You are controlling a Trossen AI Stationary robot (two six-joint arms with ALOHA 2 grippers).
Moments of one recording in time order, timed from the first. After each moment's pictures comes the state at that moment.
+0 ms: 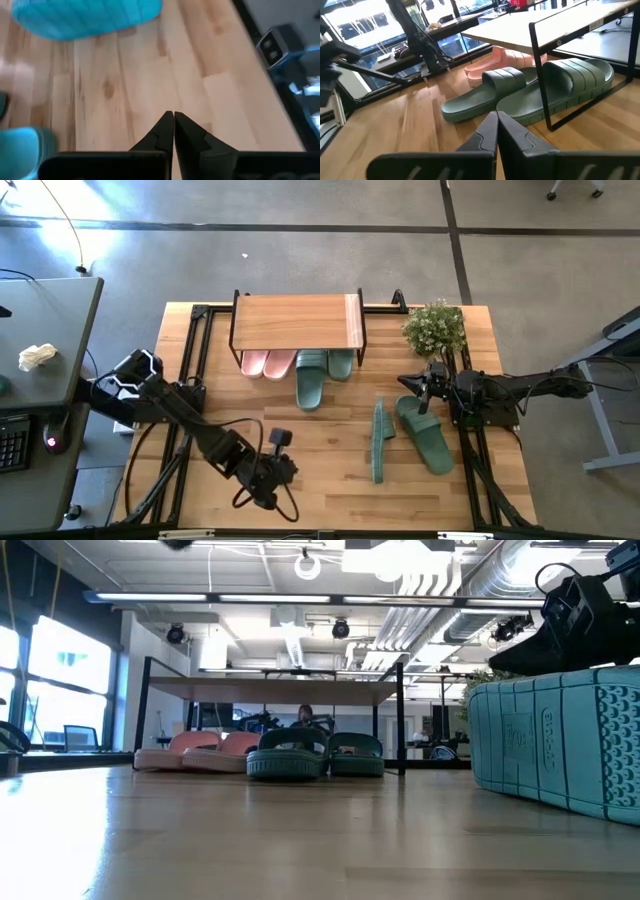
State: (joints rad) left arm -0.56 1.67 1.23 -0.52 -0.42 -0.27; right arm 0.10 0.22 0.01 0.06 0.38 0.36
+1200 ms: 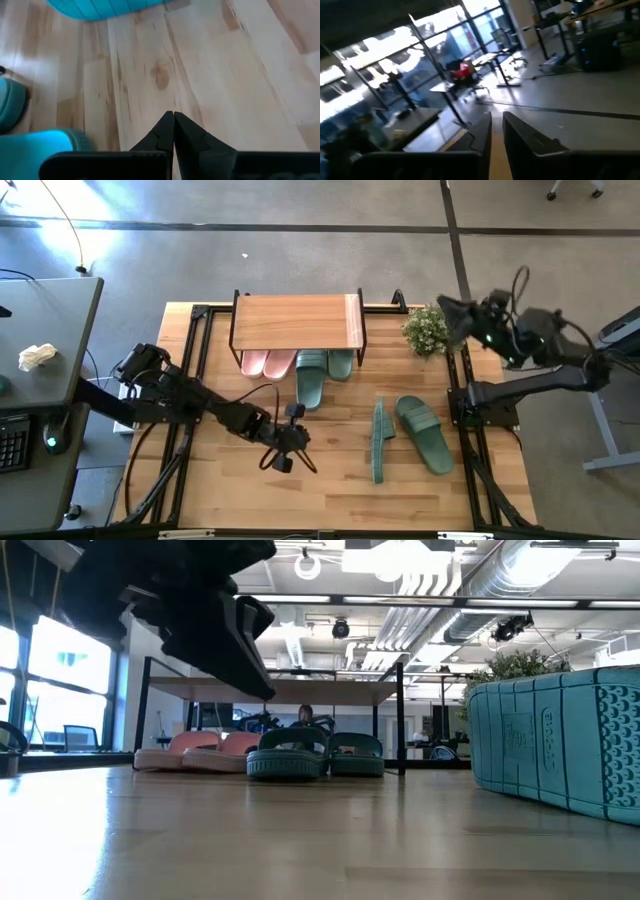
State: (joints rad) left arm -0.30 1.67 0.94 -0.13 -0.30 0.00; right arm 0.02 0.68 1.10 -0.40 0.74 0.44
